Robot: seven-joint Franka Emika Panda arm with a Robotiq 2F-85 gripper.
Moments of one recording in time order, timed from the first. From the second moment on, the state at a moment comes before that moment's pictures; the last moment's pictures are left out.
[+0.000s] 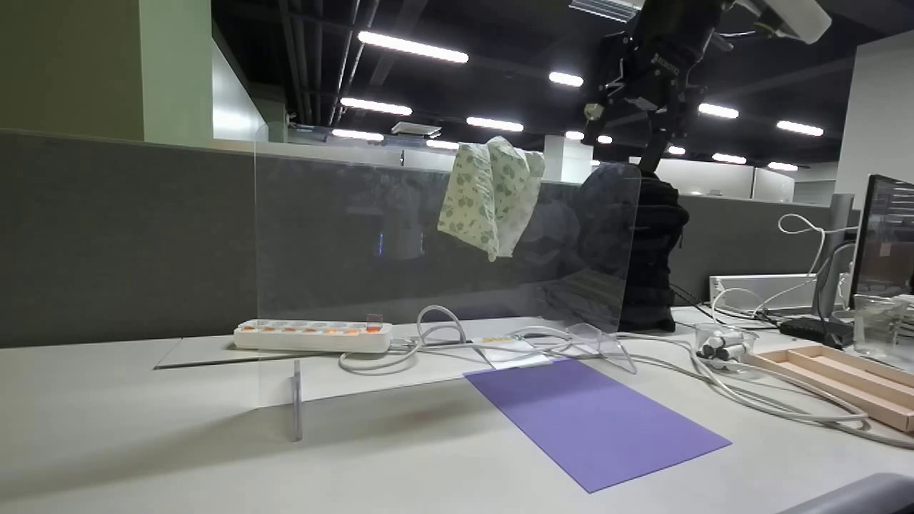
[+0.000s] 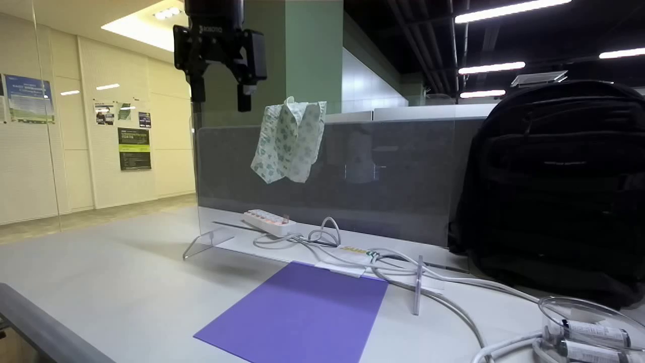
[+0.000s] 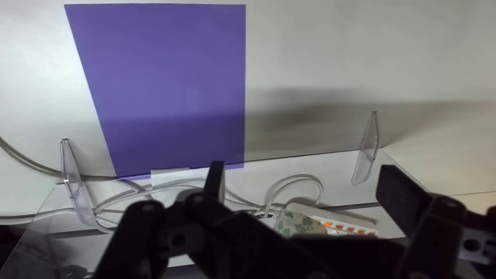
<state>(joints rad) 0.04 -0.70 -0.18 -2.70 0.16 2.23 -0.22</state>
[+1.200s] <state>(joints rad) 0.22 -0.50 -0.23 -2.69 0.25 2.88 -0.36</state>
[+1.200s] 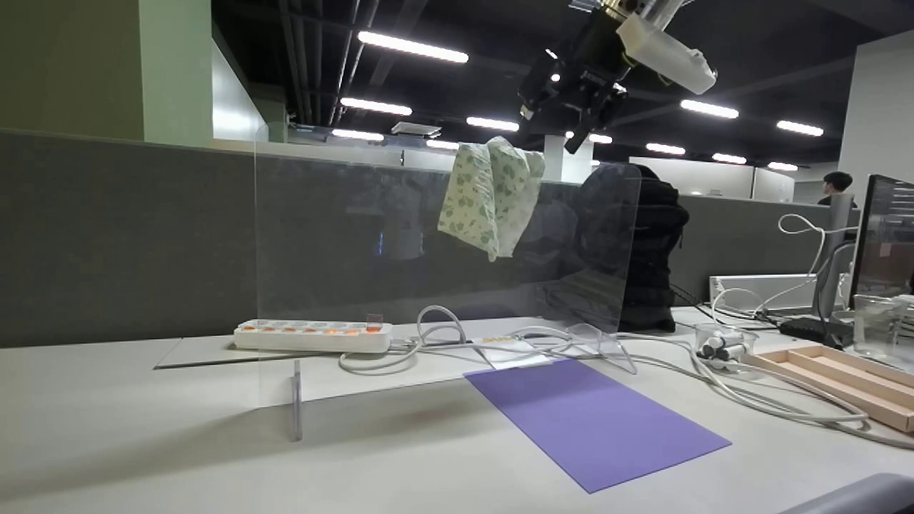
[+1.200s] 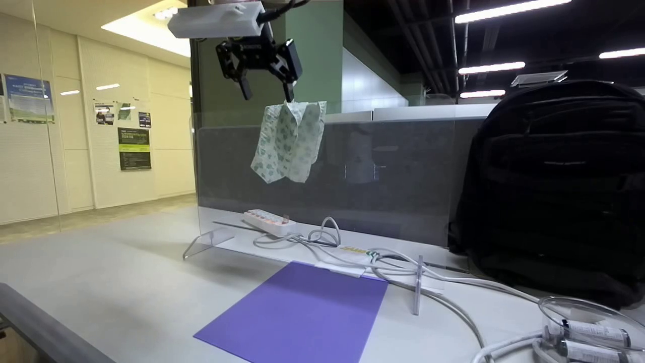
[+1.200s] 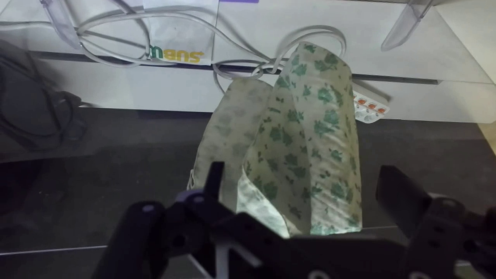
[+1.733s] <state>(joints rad) 0.26 -0.45 -0.27 -2.69 0.25 3.08 -0.46</state>
